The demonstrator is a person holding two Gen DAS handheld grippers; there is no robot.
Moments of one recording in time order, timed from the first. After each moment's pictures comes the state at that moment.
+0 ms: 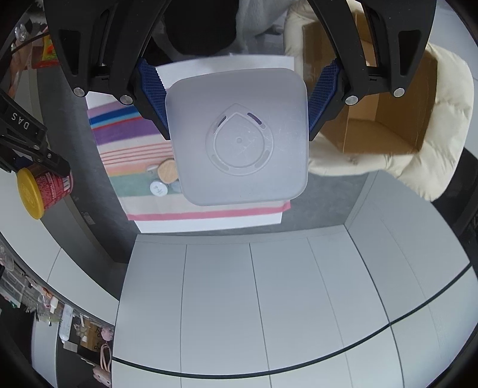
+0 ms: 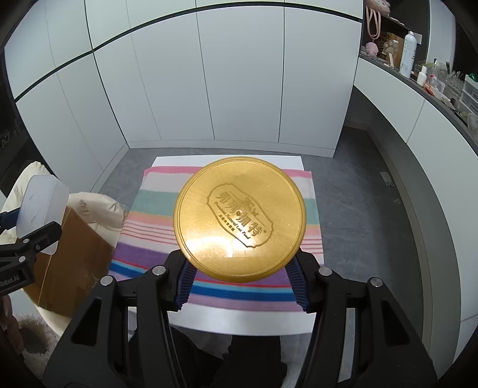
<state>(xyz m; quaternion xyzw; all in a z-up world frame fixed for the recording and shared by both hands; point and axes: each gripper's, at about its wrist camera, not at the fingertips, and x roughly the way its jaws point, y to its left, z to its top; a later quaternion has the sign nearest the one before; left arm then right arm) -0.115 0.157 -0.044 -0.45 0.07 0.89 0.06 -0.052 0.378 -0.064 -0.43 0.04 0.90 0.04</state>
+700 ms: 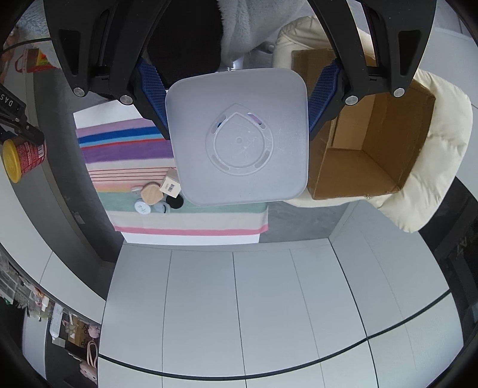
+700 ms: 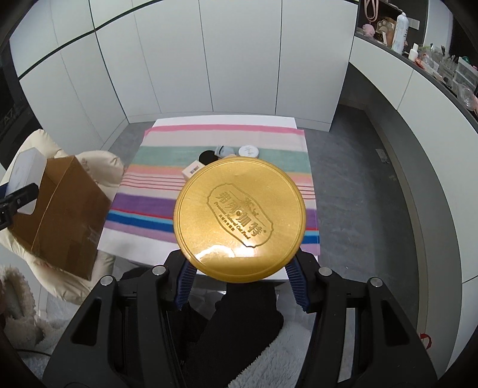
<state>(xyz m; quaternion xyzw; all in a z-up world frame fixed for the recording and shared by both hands) -0.054 0.105 -0.066 -0.45 0.06 0.89 0.03 0.036 0.379 -0.100 -0.47 0.04 0.88 0.04</state>
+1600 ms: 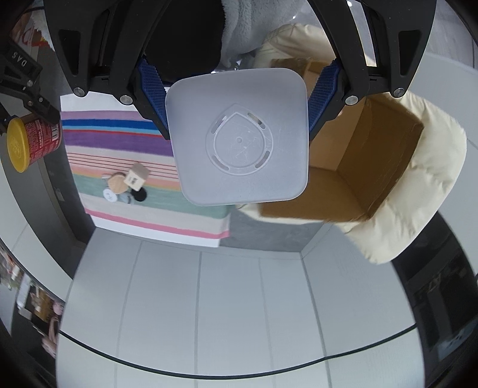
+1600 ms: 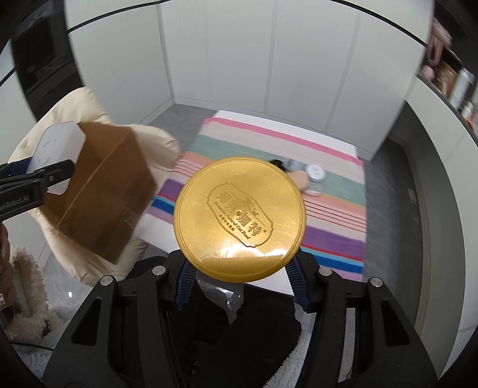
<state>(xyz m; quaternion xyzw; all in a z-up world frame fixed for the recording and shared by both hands) -0.048 0.017 -0.075 -0.45 0.01 0.89 -0.04 0.003 0.244 -0.093 -0.47 -0.05 0.88 -0.08</state>
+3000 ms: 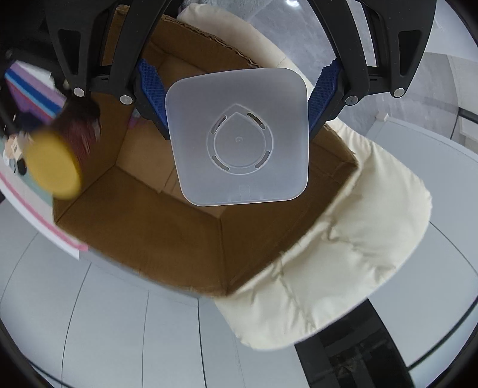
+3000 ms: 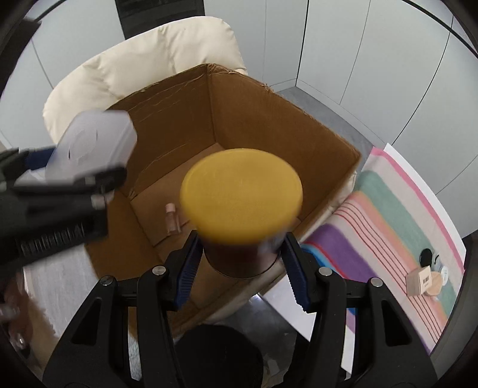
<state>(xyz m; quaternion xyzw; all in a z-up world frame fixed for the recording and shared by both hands) -0.084 -0.192 -0.162 -0.53 -0.06 0.81 -0.24 -0.088 -0.068 -0.179 -0.49 -0.17 0.80 -0.30</state>
